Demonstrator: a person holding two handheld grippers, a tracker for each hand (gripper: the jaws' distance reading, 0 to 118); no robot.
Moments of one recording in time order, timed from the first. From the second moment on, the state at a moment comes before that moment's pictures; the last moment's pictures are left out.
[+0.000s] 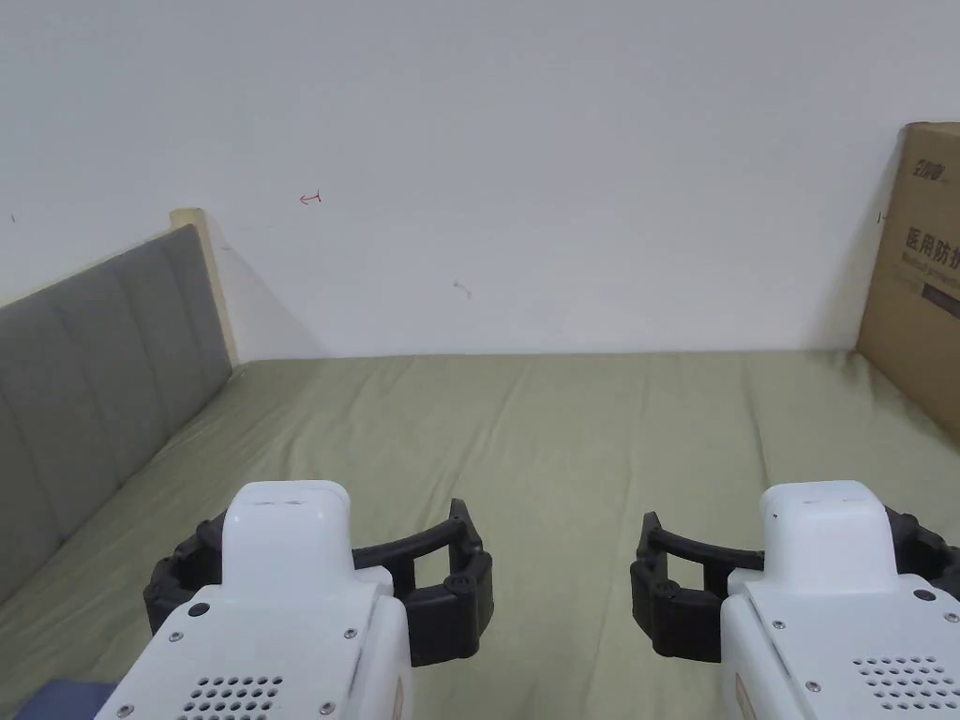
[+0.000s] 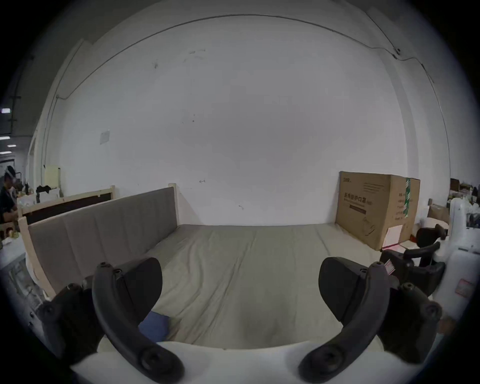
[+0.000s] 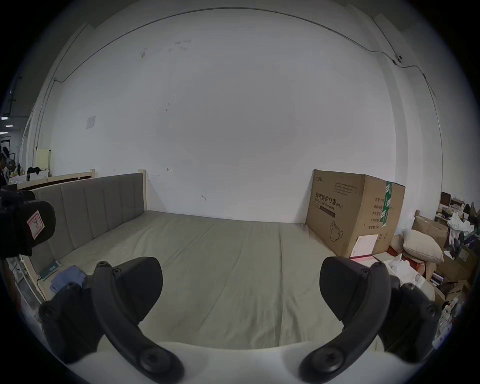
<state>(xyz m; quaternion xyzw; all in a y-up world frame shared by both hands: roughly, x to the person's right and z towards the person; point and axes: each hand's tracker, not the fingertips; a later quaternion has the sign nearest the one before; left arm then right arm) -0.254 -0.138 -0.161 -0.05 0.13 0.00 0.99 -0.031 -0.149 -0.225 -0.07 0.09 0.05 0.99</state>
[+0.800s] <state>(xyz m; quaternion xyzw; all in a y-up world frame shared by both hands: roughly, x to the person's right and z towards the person) -0.245 -0.147 -0.163 -0.04 0.14 -0.04 0.99 -0.035 -0.153 -0.228 -0.08 0.08 0.06 0.99</state>
